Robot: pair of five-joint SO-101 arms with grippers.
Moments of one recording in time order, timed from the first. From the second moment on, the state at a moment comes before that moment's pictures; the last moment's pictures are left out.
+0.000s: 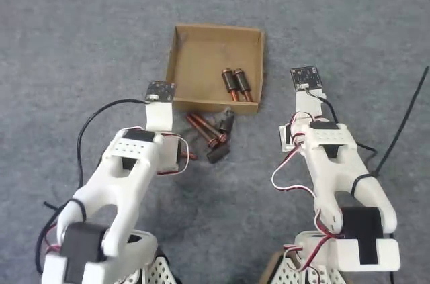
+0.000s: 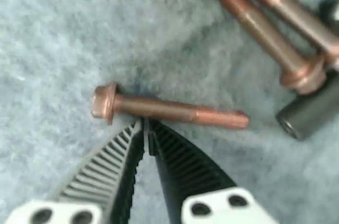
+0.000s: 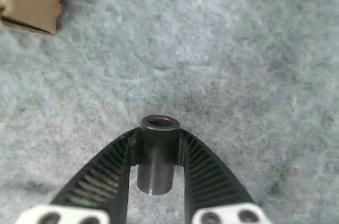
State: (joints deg) left arm 3.1 -13.4 58.1 47.0 9.9; right arm -5.0 -6.6 48.7 34.4 5.9
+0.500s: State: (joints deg) left arm 3.0 -15.6 57.4 42.0 25.2; right arm -5.0 -6.6 48.7 34.4 5.9
